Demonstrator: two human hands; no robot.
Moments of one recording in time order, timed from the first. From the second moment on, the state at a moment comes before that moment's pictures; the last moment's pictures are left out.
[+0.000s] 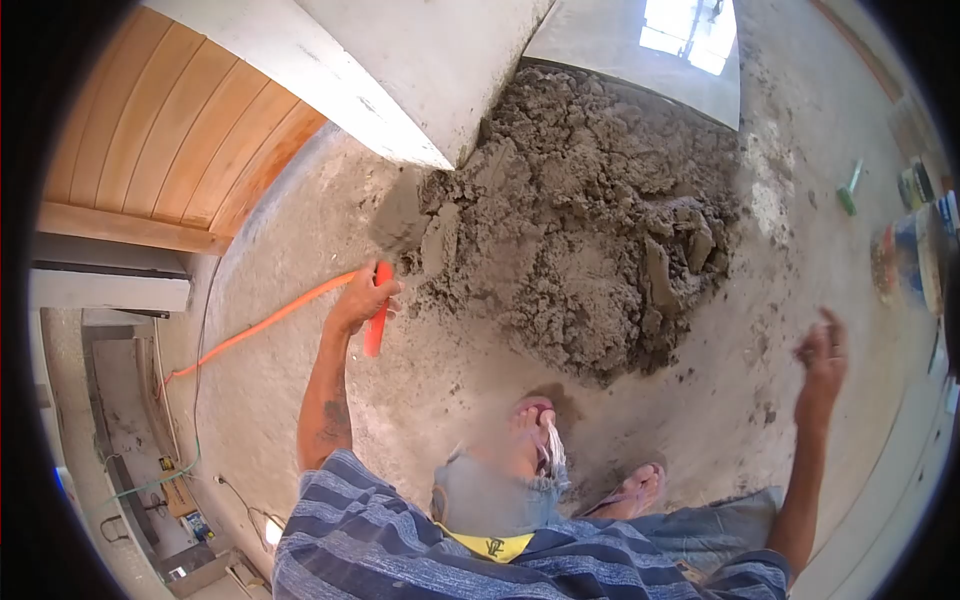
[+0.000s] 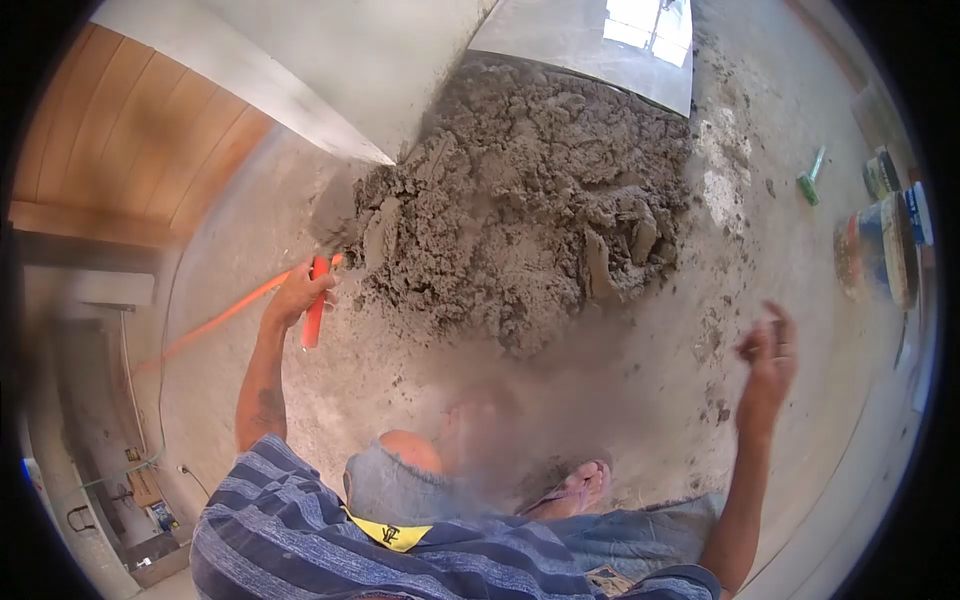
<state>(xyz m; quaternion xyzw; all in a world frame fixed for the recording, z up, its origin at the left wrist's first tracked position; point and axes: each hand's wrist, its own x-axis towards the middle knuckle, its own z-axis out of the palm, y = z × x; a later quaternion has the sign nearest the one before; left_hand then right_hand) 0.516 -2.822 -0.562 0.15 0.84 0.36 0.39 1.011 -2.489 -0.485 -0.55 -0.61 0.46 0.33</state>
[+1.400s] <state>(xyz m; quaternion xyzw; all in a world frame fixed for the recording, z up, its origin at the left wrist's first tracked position) 0.697 -2.731 -0.656 0.06 0.94 0.07 0.32 1.153 -2.482 -0.772 -0.85 -0.53 -0.06 -0.04</state>
